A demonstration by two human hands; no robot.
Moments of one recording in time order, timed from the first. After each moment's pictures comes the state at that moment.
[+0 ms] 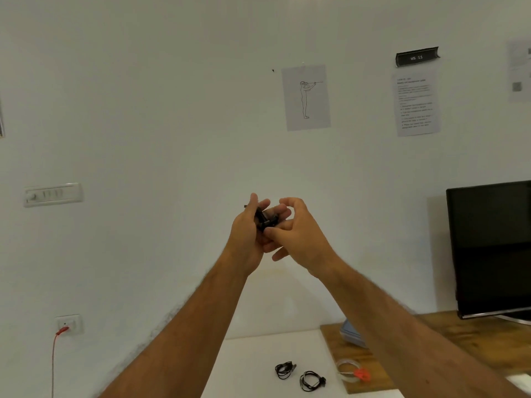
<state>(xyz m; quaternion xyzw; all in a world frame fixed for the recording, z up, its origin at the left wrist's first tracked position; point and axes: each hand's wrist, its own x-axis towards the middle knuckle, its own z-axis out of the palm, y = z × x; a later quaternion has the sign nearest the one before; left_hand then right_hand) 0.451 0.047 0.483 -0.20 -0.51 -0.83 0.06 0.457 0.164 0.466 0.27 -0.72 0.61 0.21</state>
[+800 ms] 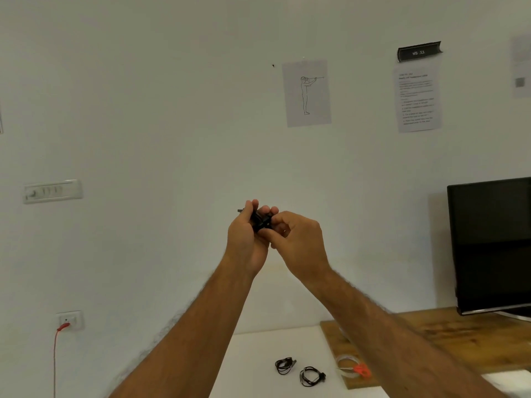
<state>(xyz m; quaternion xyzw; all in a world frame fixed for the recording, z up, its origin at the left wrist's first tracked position) 0.447 0.050 0.473 -0.20 -0.37 -0.91 0.05 0.435 0.152 0.440 0.27 -0.71 0.45 0.47</state>
